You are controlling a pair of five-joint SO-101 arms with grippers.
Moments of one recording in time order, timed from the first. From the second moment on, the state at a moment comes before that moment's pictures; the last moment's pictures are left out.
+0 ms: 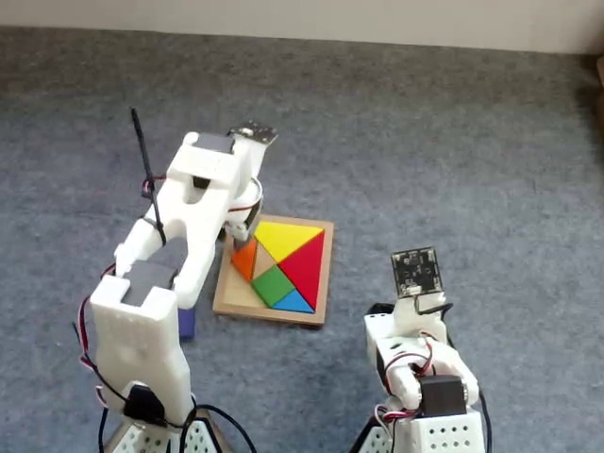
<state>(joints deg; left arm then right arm) 6.5 27.0 -2.9 79.0 -2.9 -11.6 -103.9 96.0 65.1 6.7</state>
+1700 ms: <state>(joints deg) -4.6 -20.7 44.7 74.9 -17.1 -11.6 -103.9 96.0 65.1 6.7</state>
